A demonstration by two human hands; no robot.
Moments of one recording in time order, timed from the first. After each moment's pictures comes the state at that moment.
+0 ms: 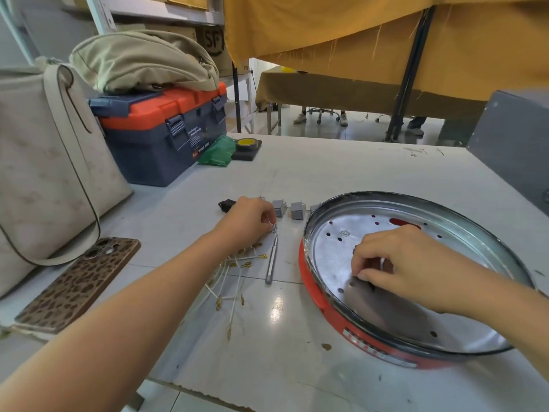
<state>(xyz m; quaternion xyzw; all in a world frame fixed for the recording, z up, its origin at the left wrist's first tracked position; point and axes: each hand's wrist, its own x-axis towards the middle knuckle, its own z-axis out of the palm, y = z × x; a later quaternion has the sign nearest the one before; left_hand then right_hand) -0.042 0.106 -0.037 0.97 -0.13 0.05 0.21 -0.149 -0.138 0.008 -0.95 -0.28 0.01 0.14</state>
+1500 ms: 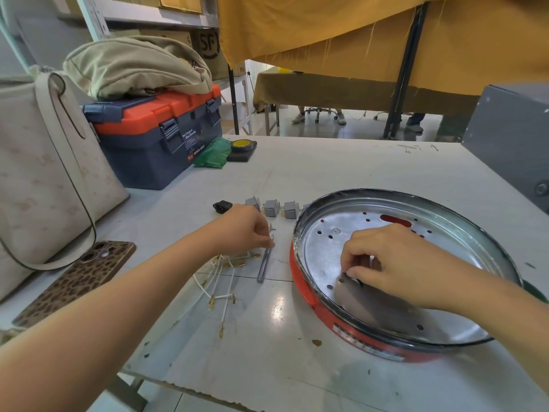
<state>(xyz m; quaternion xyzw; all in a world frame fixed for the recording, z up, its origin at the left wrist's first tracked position) -0.064 0.105 -0.019 0.97 -0.18 -0.05 0.17 -0.151 -0.141 0.005 -0.95 -0.27 0.01 0.17</state>
